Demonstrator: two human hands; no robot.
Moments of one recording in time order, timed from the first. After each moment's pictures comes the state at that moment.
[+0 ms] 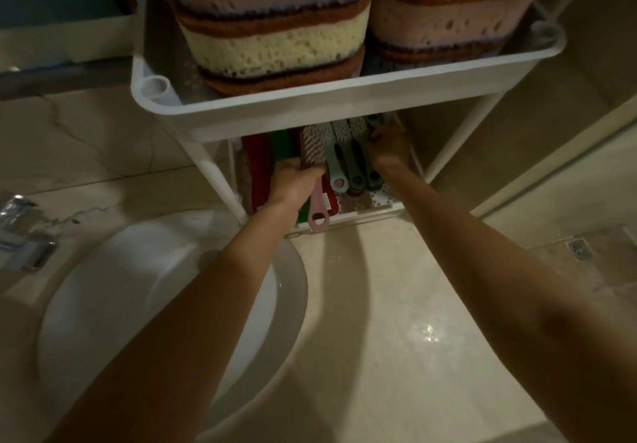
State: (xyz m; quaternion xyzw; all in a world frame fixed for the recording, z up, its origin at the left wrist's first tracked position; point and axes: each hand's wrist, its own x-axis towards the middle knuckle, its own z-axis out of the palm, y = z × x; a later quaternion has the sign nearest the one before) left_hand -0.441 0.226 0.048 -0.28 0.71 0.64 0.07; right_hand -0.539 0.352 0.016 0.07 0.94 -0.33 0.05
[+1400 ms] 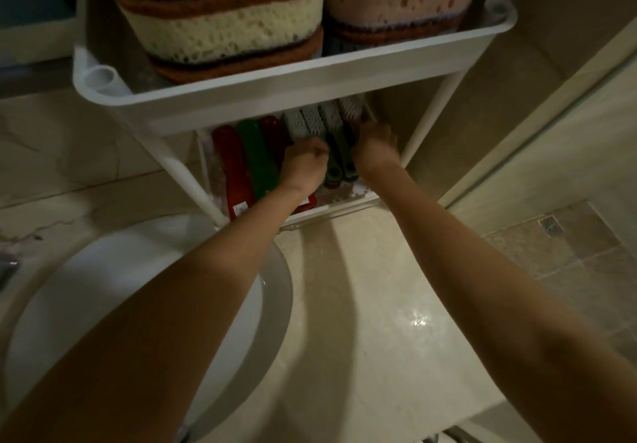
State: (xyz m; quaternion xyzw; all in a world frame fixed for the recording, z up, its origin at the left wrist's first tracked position) left_hand -0.473 0.256 0.031 -0.10 0.89 0.44 0.05; right_hand -0.503 0.367 0.043 0.01 0.98 -0.17 0.05
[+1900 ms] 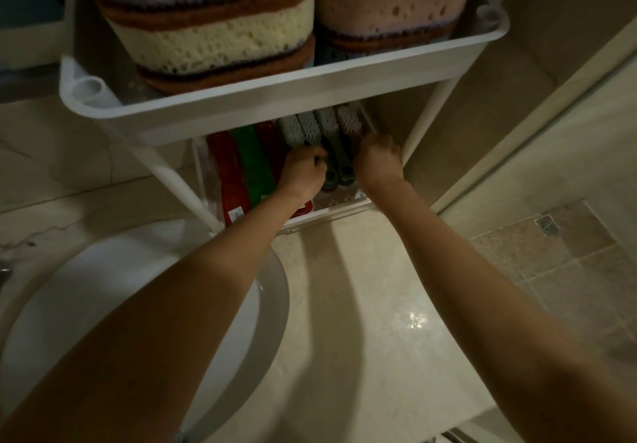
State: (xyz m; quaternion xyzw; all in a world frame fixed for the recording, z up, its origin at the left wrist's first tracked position) left_hand -0.479 0.259 0.019 -0.06 0.91 0.40 0.08; right_hand -0.489 0.378 0.041 0.00 0.99 -0.14 0.05
